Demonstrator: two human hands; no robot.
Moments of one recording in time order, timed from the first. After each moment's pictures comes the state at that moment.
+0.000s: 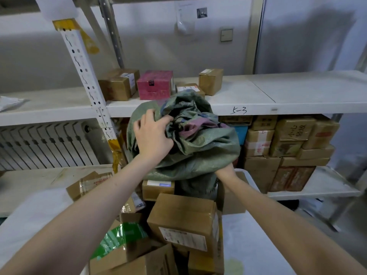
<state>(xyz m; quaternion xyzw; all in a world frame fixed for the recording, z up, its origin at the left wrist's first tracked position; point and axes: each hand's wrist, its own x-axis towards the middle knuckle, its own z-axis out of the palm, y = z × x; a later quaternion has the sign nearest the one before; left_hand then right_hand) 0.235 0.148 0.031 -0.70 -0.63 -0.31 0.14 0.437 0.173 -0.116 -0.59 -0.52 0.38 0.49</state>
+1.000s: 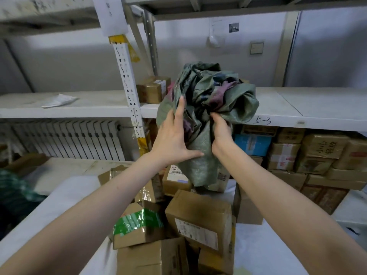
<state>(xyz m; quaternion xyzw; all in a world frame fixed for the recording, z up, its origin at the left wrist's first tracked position) 0.225 0.100 0.052 -0.79 -0.52 -0.32 0.06 0.363 0.161 0.036 -0.36 -0.27 0.60 0.67</state>
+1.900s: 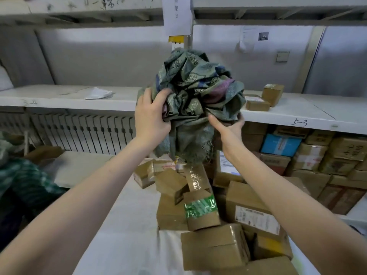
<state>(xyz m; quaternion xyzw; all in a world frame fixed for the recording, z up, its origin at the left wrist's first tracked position) 0.002 0.055 0.087 -0.67 -0.53 -0.48 0.19 0.203 0.085 0.044 -0.39 -0.45 0.47 0.65</state>
